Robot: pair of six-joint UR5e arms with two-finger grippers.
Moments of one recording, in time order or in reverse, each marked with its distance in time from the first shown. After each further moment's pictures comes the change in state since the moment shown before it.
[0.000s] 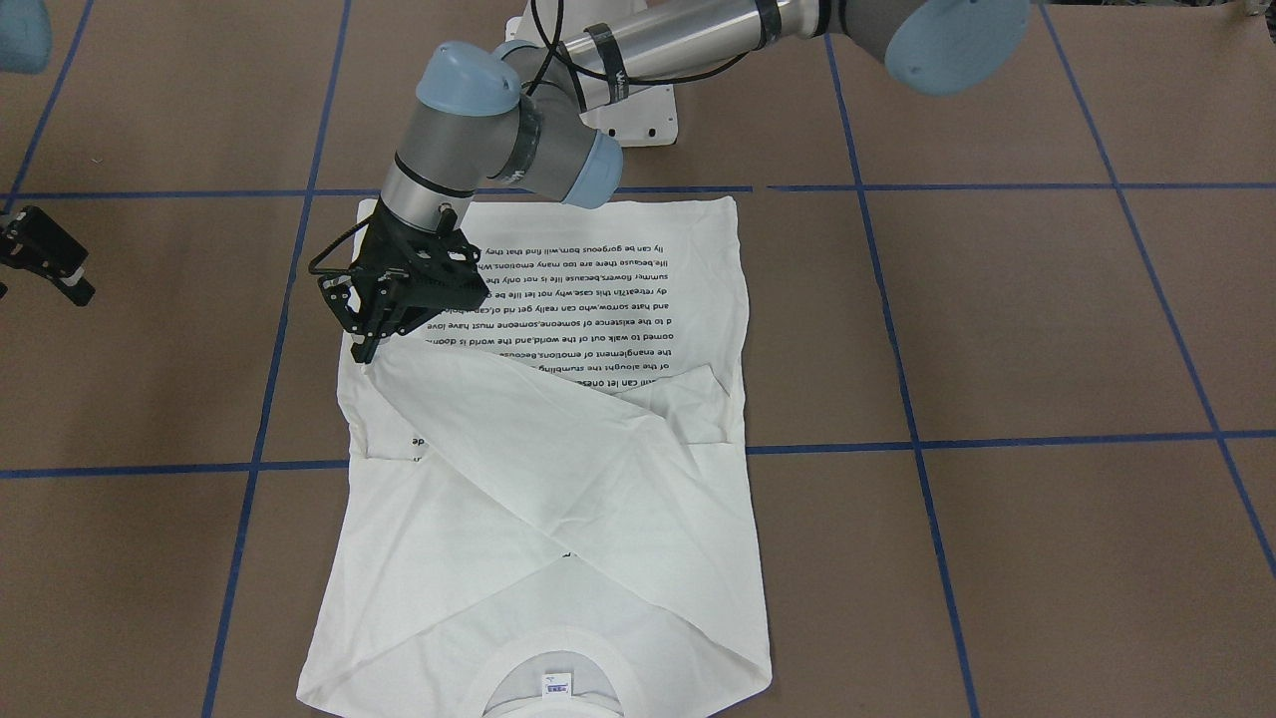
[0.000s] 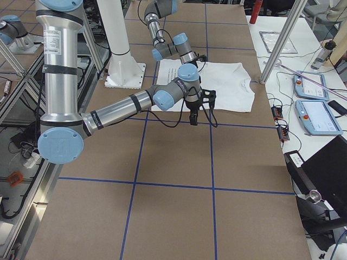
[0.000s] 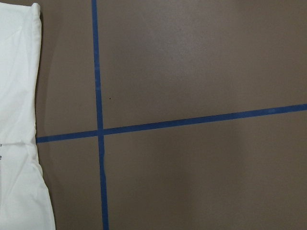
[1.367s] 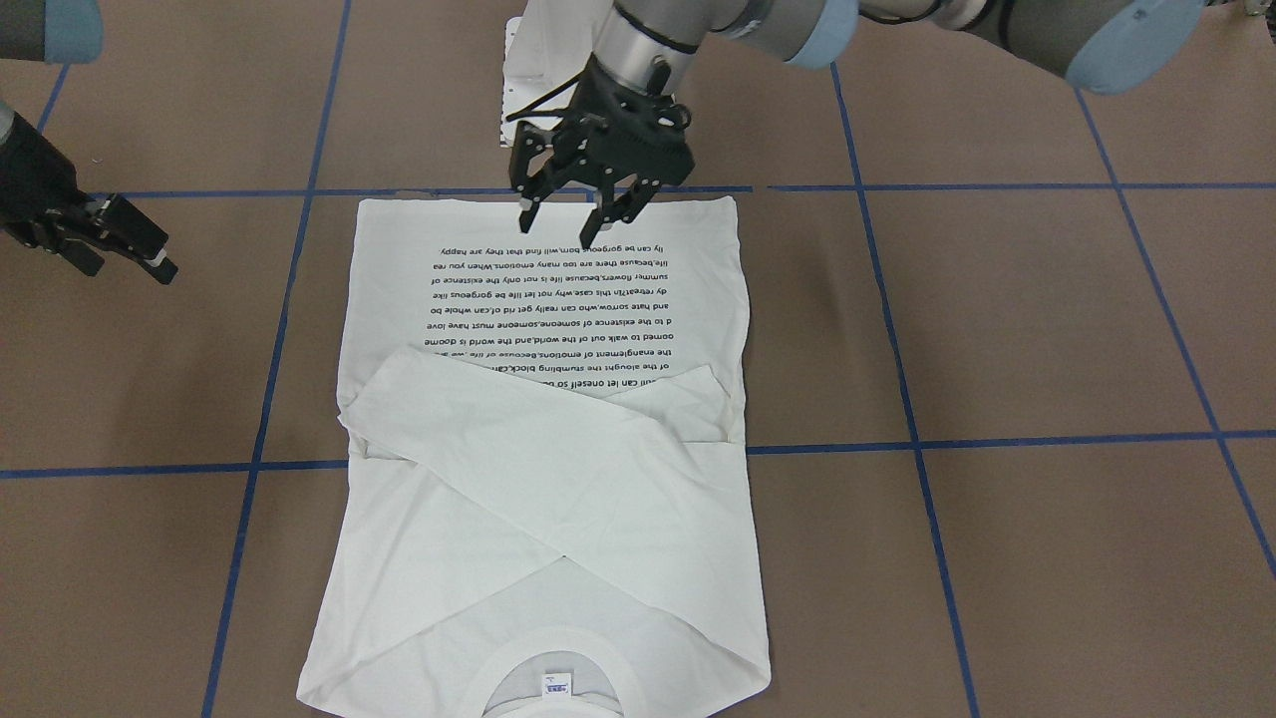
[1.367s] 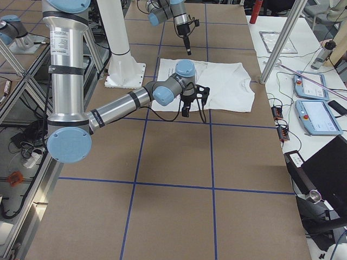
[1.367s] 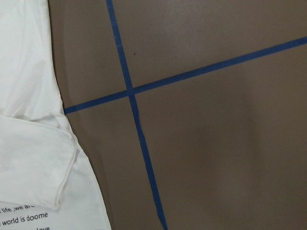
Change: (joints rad) left arm -0.128 0.579 -1.004 0.534 -0.261 0.395; right arm -0.164 0.014 0.044 0.004 -0.005 0.310
